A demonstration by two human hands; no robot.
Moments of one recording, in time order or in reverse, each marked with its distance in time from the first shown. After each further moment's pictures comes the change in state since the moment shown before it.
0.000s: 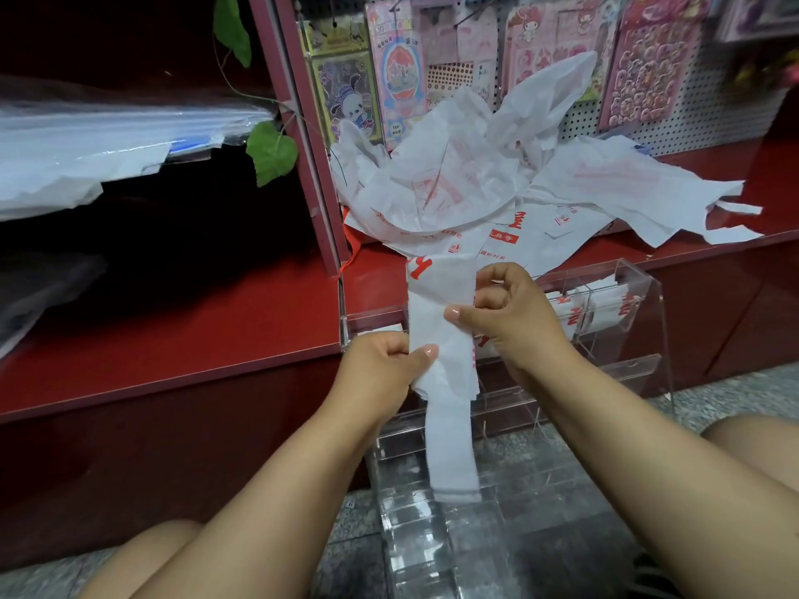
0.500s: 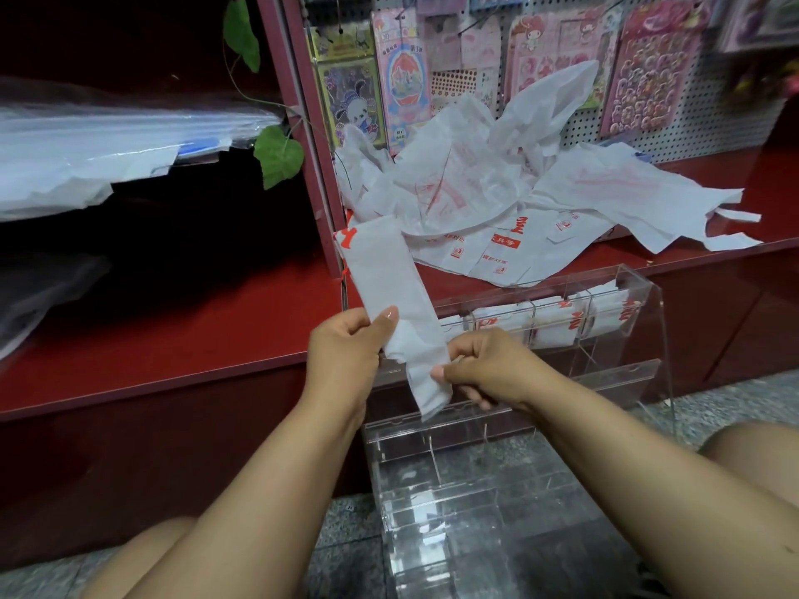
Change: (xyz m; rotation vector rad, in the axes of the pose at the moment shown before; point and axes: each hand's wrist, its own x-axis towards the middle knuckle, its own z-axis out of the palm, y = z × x) left_hand 0.008 0.008 -0.019 -0.236 0.229 0.095; right_hand -0.016 0.017 0.002 -0.262 -0.434 0.261
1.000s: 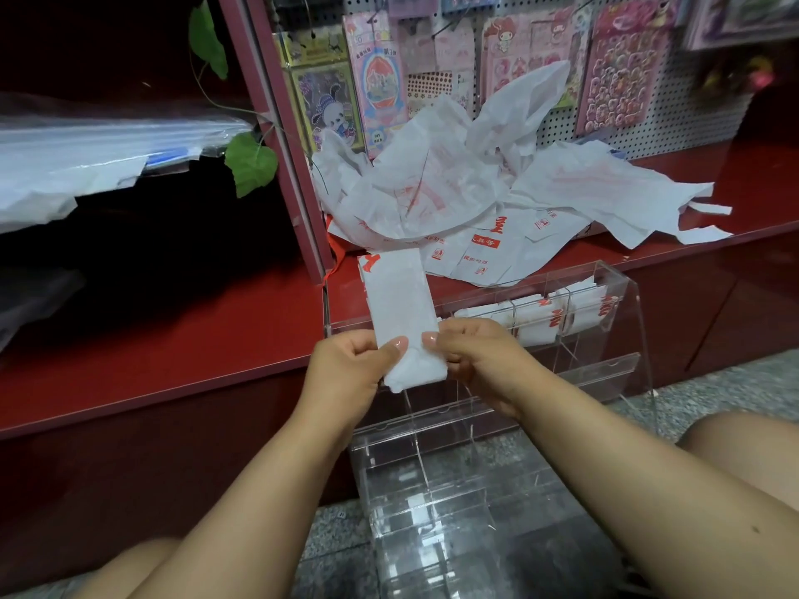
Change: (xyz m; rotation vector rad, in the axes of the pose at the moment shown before) left_hand -0.008 -0.008 0.007 0.135 -0.187 -0.047; right_hand 0.005 0.002 -0.003 0.510 0.026 -0.119
